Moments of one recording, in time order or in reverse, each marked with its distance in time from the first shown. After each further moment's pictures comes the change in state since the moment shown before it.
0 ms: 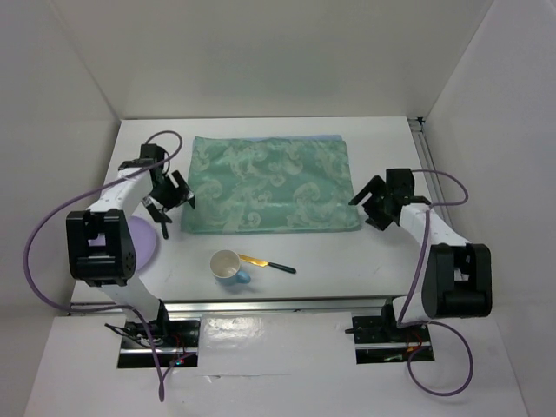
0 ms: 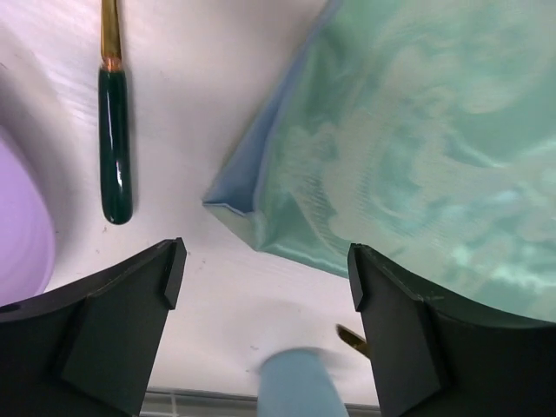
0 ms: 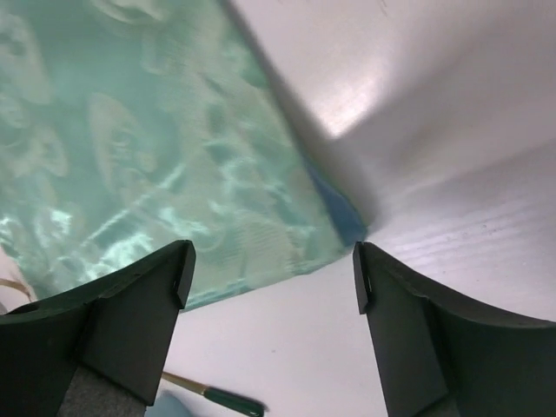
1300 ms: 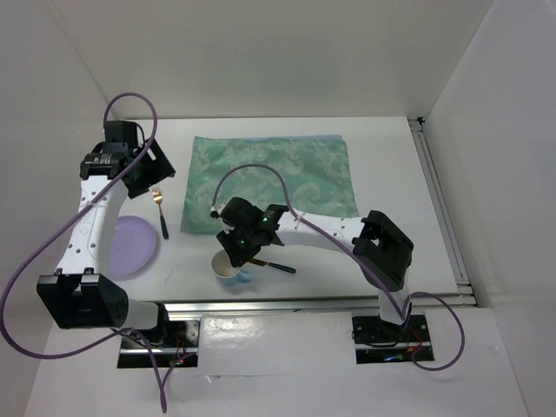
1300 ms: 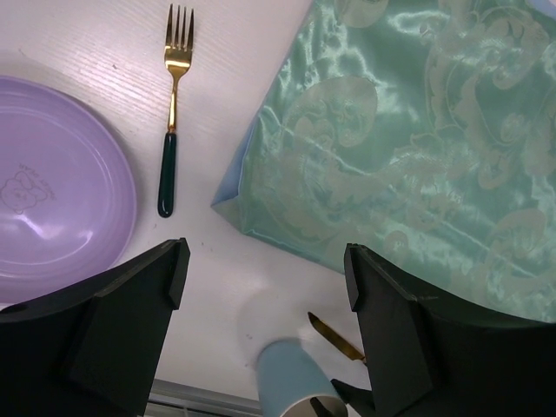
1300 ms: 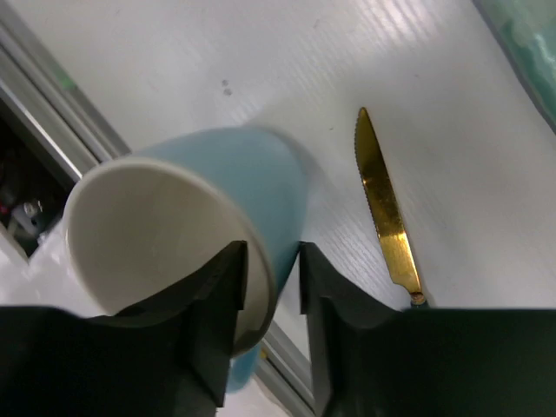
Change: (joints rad) left arm 0.002 -0.329 0.237 -0.158 -0.122 0.058; right arm 1.081 0.473 0.665 -0.225 -0.033 -0.511
